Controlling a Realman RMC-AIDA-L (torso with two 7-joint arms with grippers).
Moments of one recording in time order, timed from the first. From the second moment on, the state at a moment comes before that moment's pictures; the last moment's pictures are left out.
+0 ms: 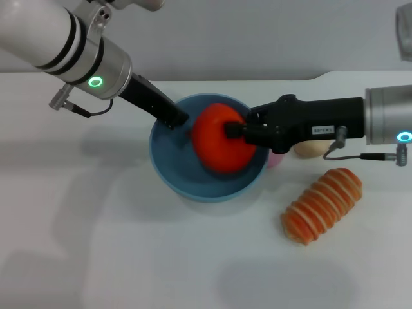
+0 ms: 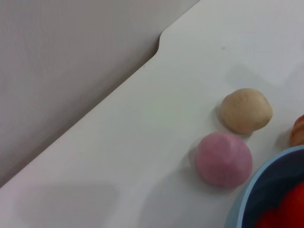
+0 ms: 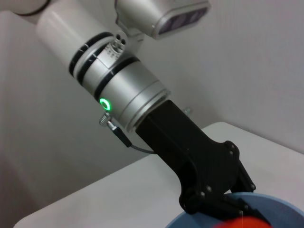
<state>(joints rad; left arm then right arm) -0.79 -2.06 1.31 1.16 2.47 1.38 -2.47 0.61 2.07 -1.10 -0.83 -1.76 -1.44 1.74</state>
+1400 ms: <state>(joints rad) -0.73 -2.06 1.45 1.22 2.52 1.07 -2.40 0.36 2.08 -0.81 -0.30 -1.03 -1.32 0.73</state>
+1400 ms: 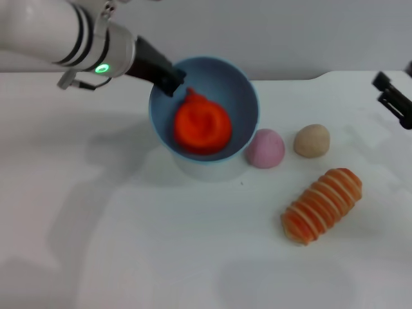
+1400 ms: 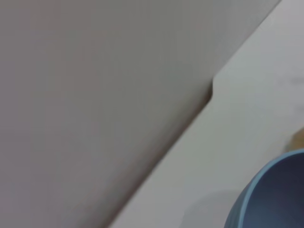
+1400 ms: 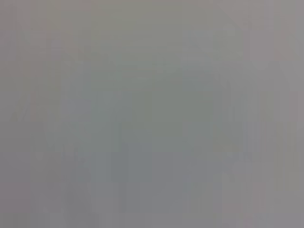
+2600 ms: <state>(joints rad) -0.24 -2.07 2.13 1.49 2.89 0.12 -1.78 0.36 2.08 -0.80 -0.14 -0.83 -1.35 0.57</state>
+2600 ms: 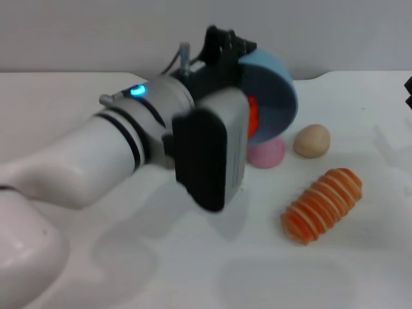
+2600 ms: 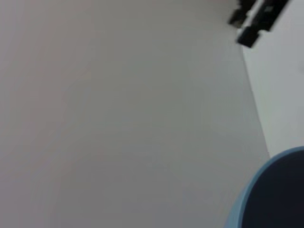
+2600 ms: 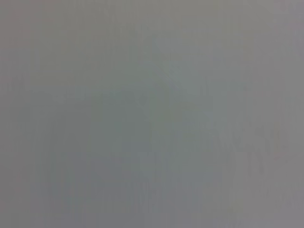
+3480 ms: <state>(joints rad) -0.23 -2.07 2.05 1.47 2.57 0.02 -1.72 0.37 2.07 -0.75 -0.09 -0.74 -1.34 0.65</state>
